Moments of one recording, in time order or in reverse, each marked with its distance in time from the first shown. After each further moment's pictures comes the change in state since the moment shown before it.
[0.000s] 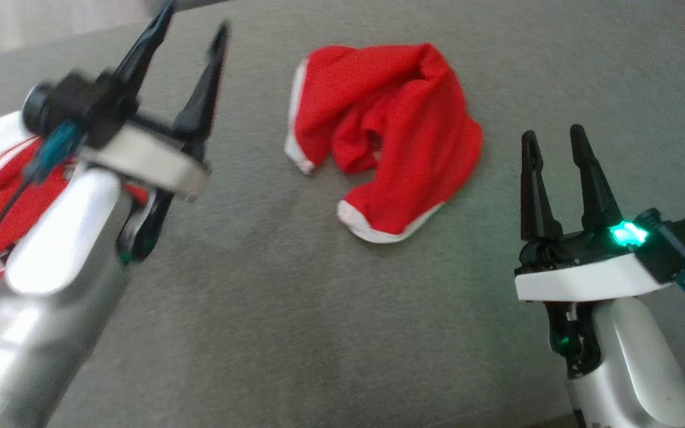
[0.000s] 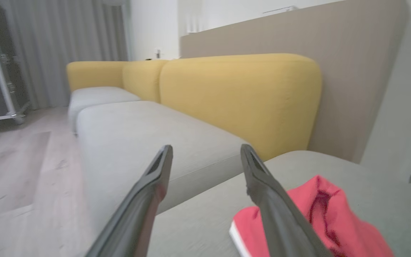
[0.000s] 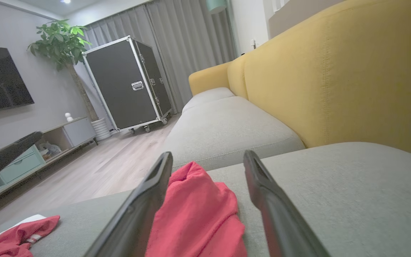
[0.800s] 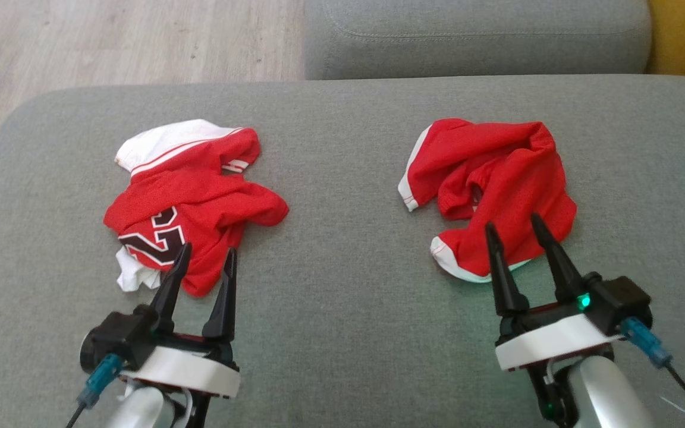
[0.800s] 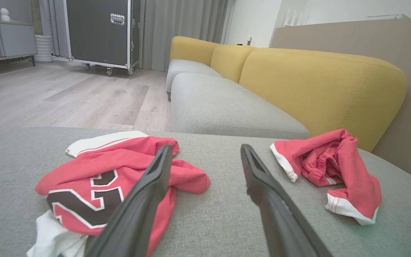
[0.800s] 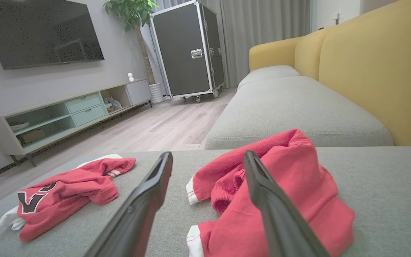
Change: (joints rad) left arm 0.697 -0.086 0.209 -0.215 0.073 0.099 -0.062; right arm 0.129 0.000 0.023 0.141 -0.139 0.000 0.000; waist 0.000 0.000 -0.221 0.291
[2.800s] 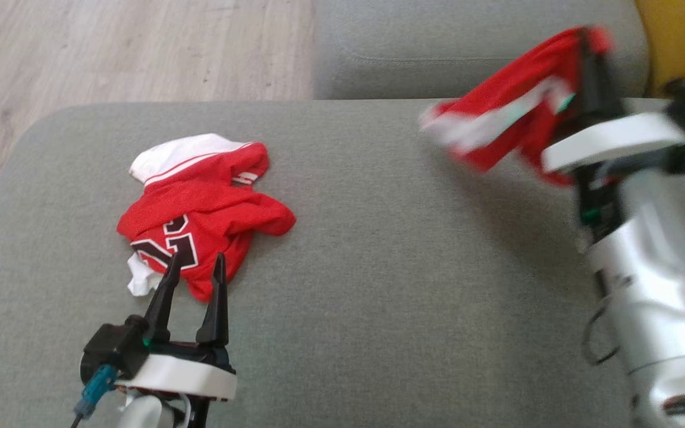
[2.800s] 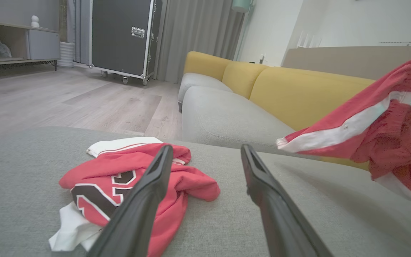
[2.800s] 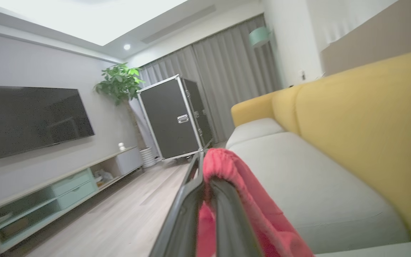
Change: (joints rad) left arm 0.047 -0.154 0.213 0.082 0.139 -0.141 -0.001; right arm -0.609 -0.040 -0.074 0.443 0.234 0.000 0.006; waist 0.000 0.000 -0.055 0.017
